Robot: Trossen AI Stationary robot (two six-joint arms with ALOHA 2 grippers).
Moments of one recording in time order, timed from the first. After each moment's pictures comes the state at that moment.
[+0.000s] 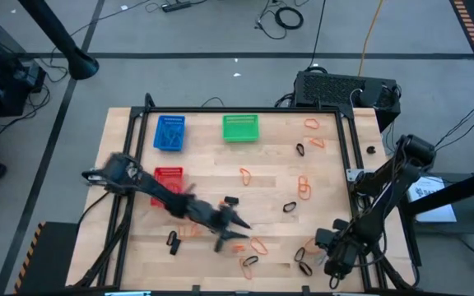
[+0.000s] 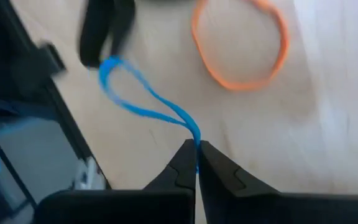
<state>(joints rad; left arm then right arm) -0.36 1.96 0.77 1.03 -0.02 -0.15 0.96 1.46 0.85 -0.68 -0.09 1.40</state>
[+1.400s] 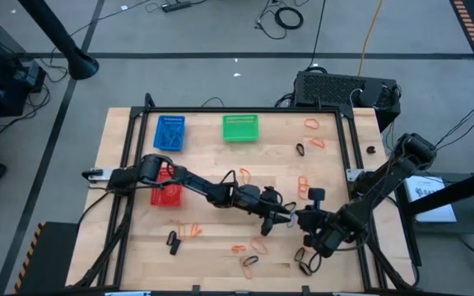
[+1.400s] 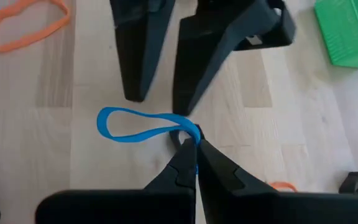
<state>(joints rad) -0.16 2.29 1.40 0.69 0.14 -0.43 0.79 1.44 0.85 -0.77 0.68 0.73</state>
